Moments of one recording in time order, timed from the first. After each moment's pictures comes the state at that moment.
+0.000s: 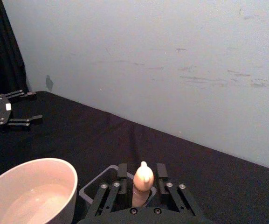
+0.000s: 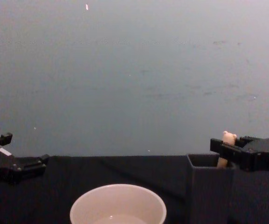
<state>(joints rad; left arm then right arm) -0.20 0.60 0.45 -1.41 -0.25 -0.12 0.03 0.22 0.46 -0.38 -1.47 0.49 0.03 0.39</state>
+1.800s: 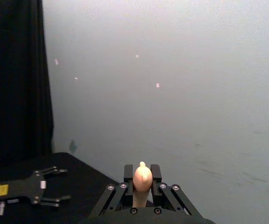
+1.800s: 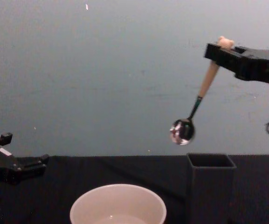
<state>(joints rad) -0.20 0.60 0.45 -1.41 -0.25 -0.12 0.03 0.25 0.43 -0.32 -1.62 0.53 -0.06 0.46</state>
